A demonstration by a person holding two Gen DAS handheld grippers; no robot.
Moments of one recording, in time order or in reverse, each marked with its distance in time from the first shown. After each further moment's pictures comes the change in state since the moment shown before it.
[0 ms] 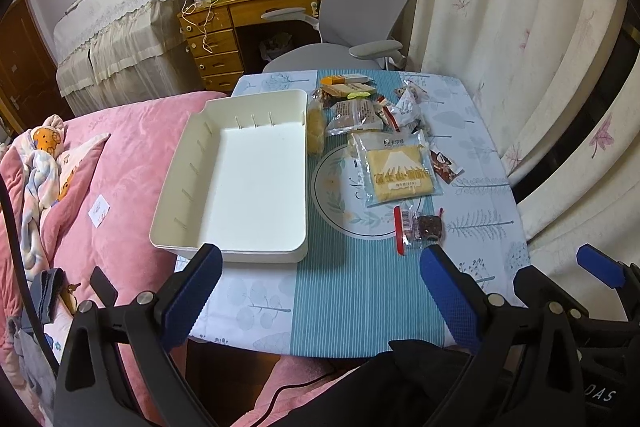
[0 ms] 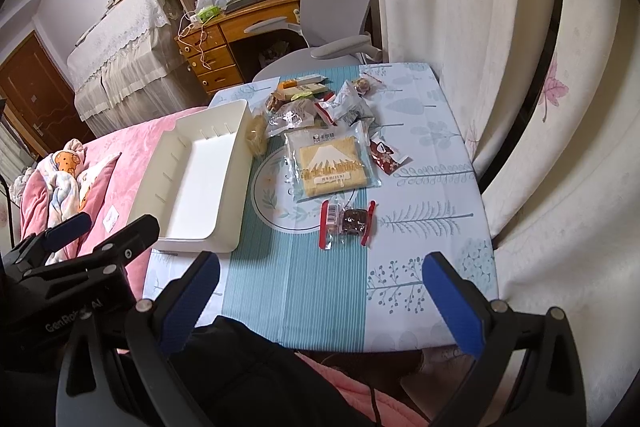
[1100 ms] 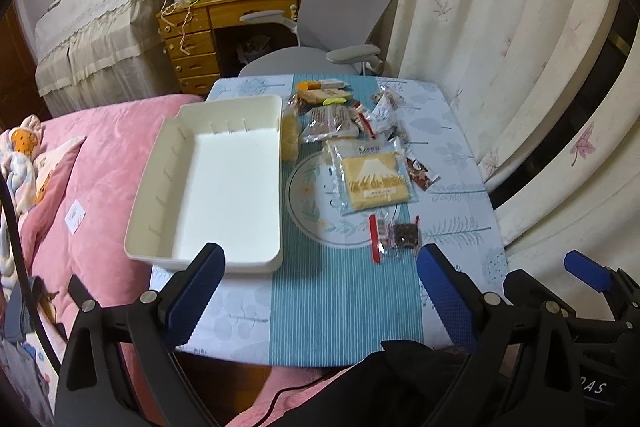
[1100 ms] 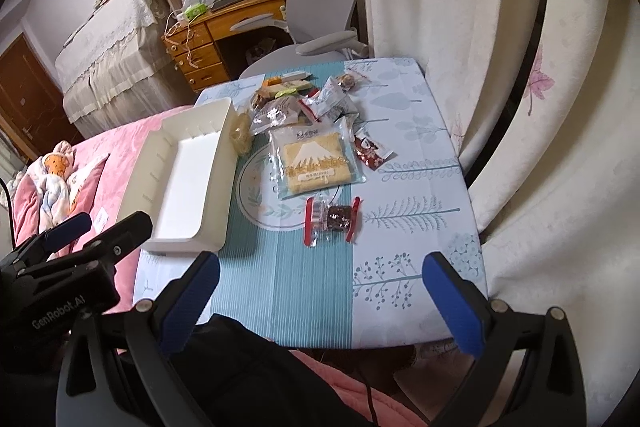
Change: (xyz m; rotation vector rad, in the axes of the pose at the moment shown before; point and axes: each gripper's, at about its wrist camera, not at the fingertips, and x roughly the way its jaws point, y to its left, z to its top) left arm 0.008 -0.002 0.013 0.008 -0.009 -0.104; right arm 0.002 -0.013 0.008 0.032 0.024 -0.042
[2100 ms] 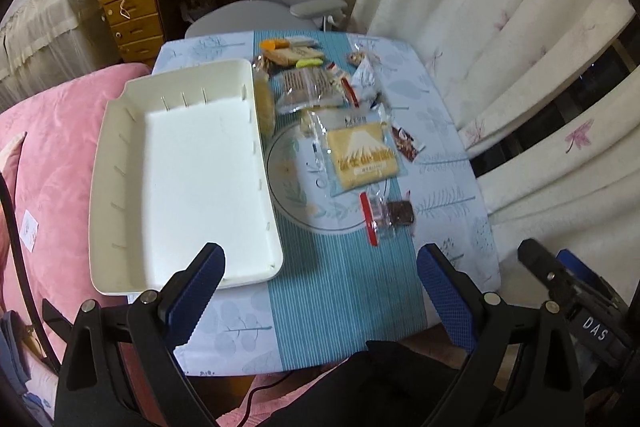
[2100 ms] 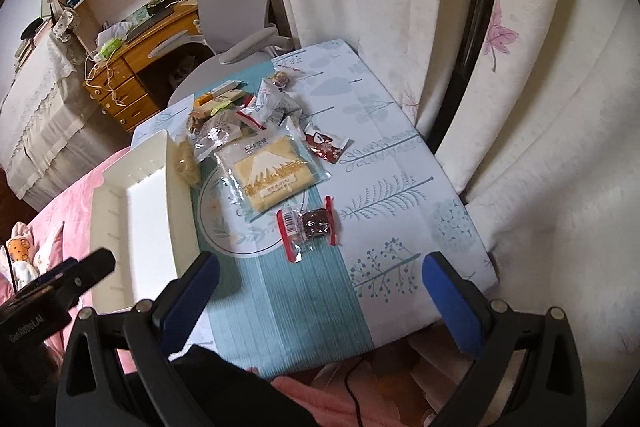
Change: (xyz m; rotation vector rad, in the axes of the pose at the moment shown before) left arm 0.069 0.053 0.041 0.059 0.211 -0.215; right arm 0.029 0.014 0.014 0.282 0.025 -0.198
